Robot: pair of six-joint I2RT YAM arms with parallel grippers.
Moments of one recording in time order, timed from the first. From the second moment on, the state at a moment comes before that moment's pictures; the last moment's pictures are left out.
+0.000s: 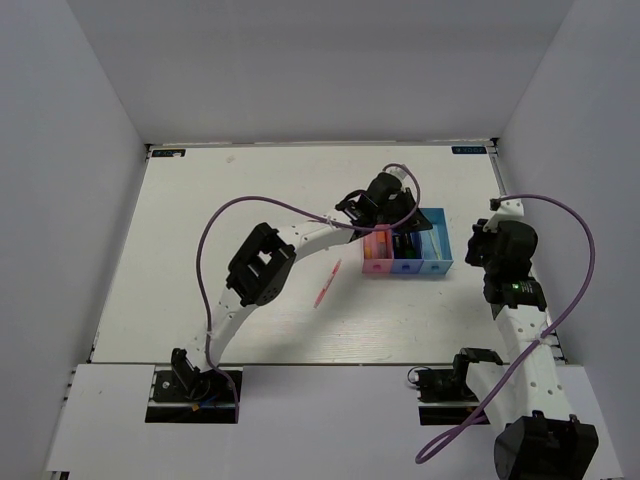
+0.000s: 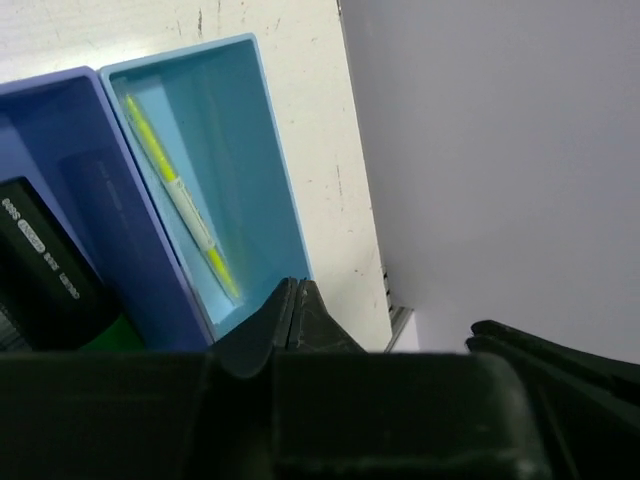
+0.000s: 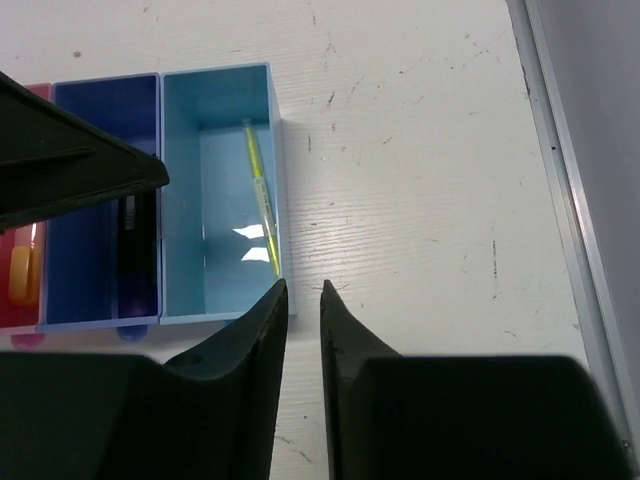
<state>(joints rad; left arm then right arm) -0.88 2.39 1.97 0.00 0.28 -1.03 -0.07 0.78 0.63 -0.31 -0.02 0.03</state>
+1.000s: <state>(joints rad) -0.94 1.94 1.45 -0.86 -0.14 -0.53 -0.09 0.85 0.63 -0.36 -0.32 -0.03</state>
